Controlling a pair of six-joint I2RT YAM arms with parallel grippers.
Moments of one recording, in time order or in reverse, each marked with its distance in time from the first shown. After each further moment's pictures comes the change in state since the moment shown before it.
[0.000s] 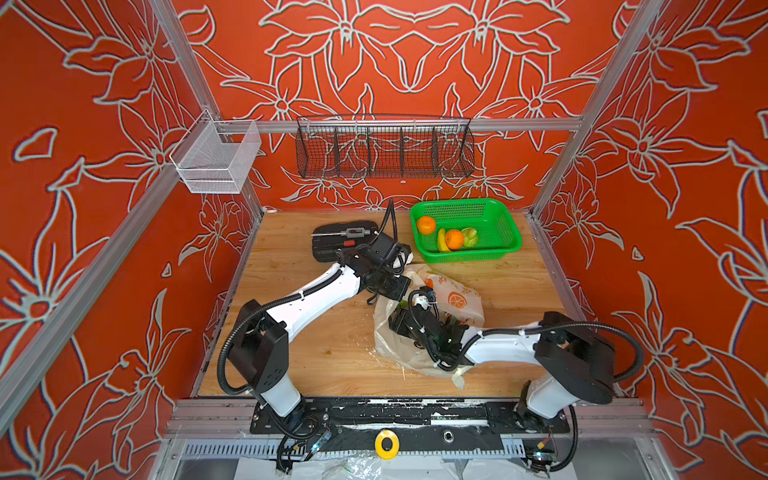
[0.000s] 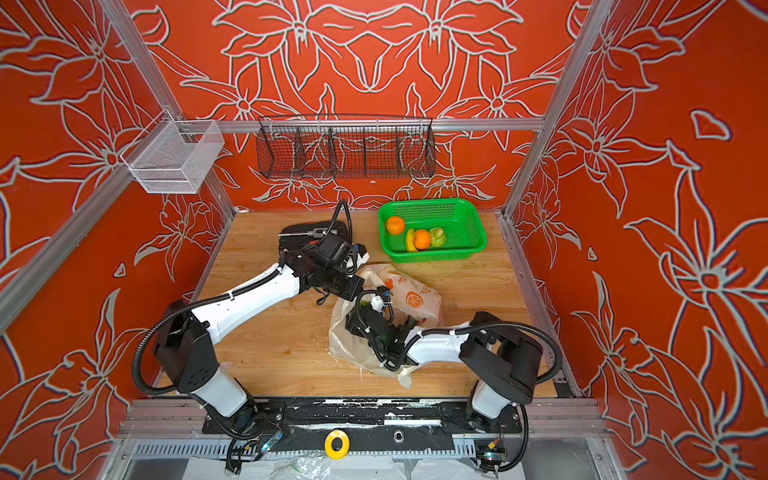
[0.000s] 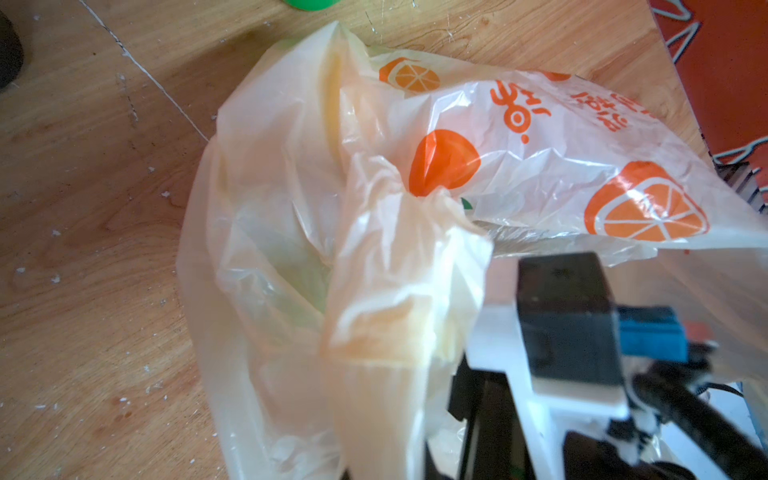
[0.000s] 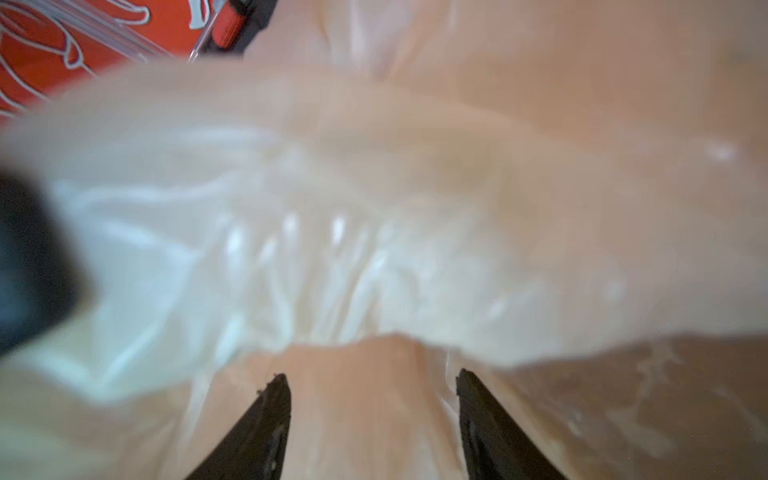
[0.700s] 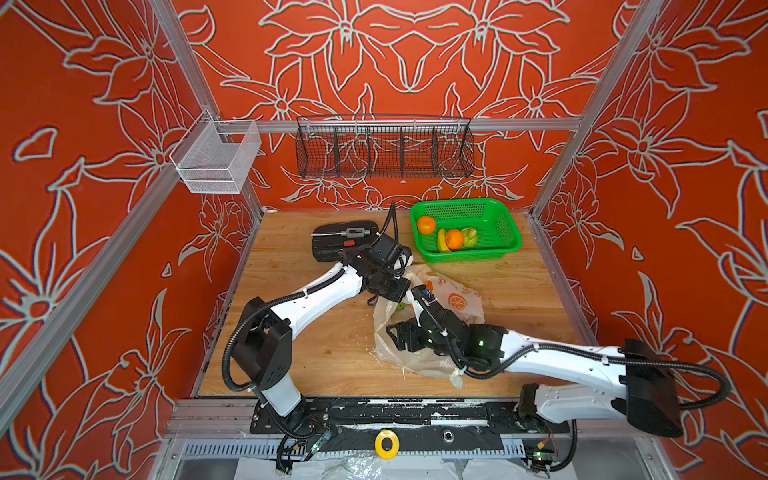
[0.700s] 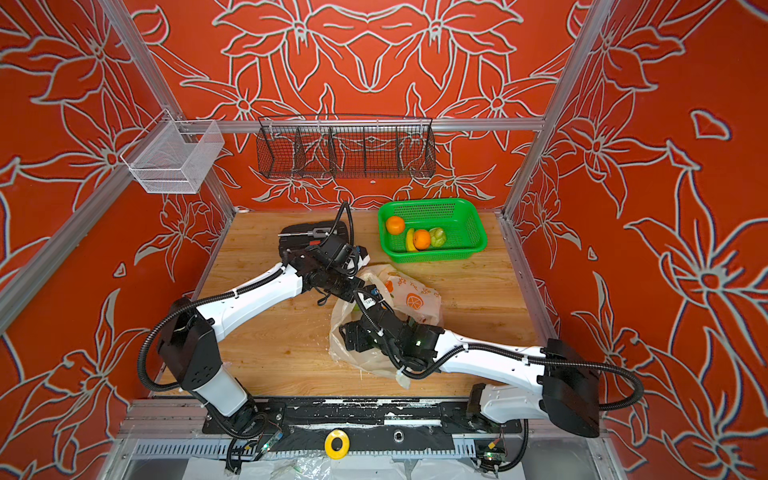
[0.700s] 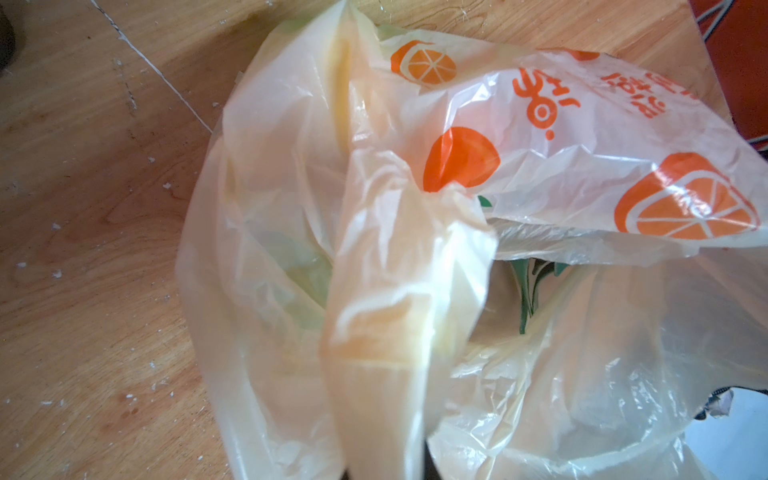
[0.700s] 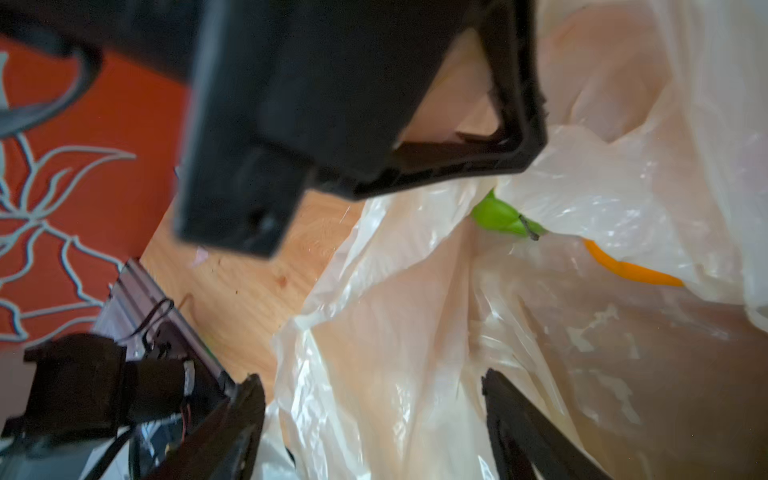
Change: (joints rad) left arm -0.002 0.023 0.002 -0.013 -0.014 0.015; right arm 0.088 -0.356 0.079 -0.436 -0.134 -0.394
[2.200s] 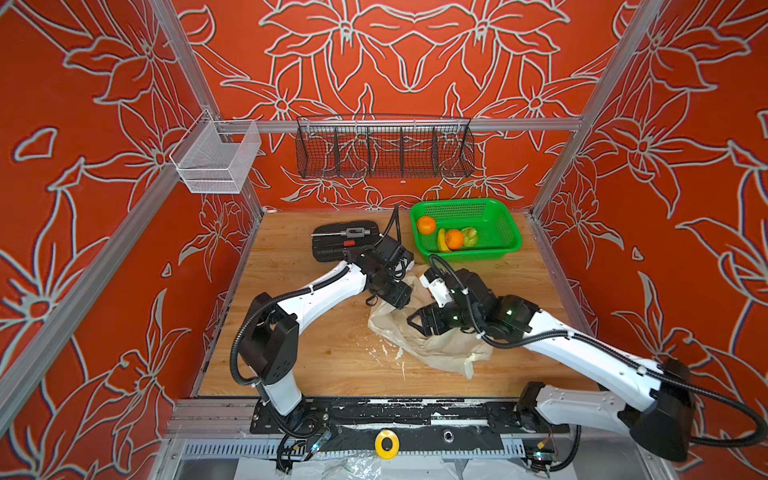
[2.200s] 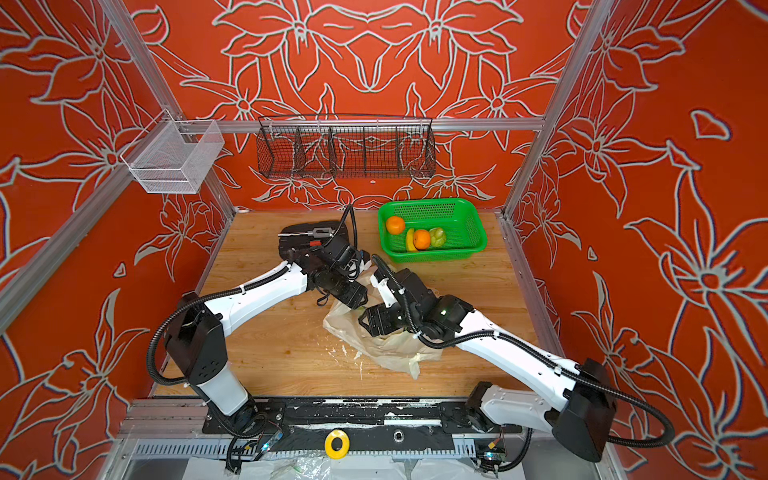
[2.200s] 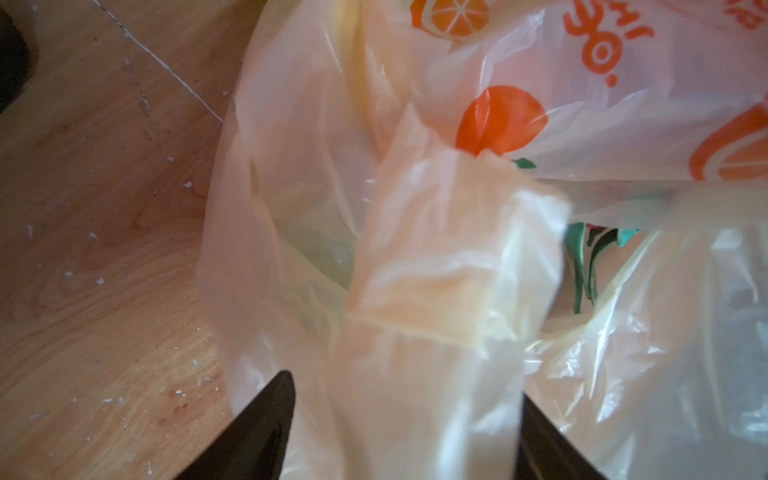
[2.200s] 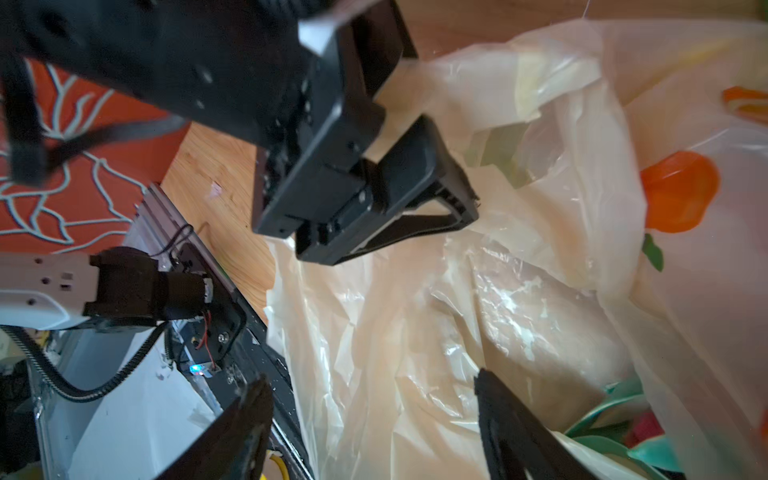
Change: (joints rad) left arm 0.000 0.045 0.024 -0.060 -0.056 0.127; right arm -0.257 -0.090 0.163 -0.421 -0.426 -0.315
